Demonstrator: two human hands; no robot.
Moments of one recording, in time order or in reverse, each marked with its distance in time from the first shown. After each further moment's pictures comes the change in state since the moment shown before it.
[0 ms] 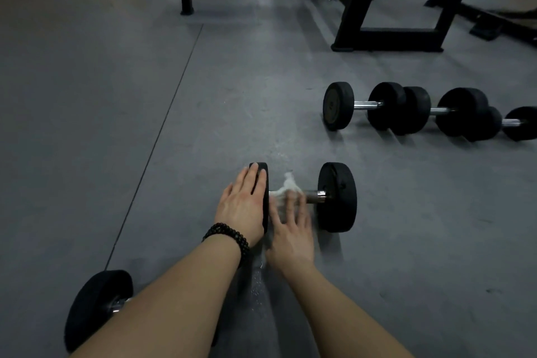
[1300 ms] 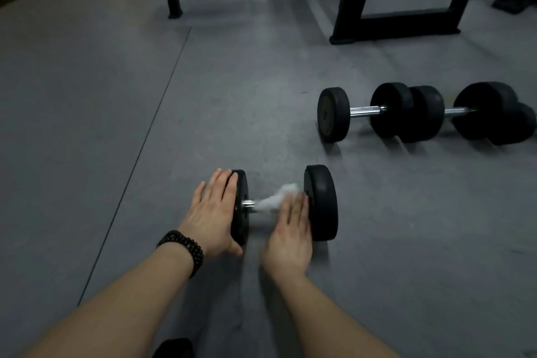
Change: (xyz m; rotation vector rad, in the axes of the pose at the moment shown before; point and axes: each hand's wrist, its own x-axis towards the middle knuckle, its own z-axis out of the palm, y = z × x) left_hand 0.099 -0.019 0.000 0.095 -0.114 0.021; right_hand 0.093 0.024 -0.005 0.206 0.234 0.167
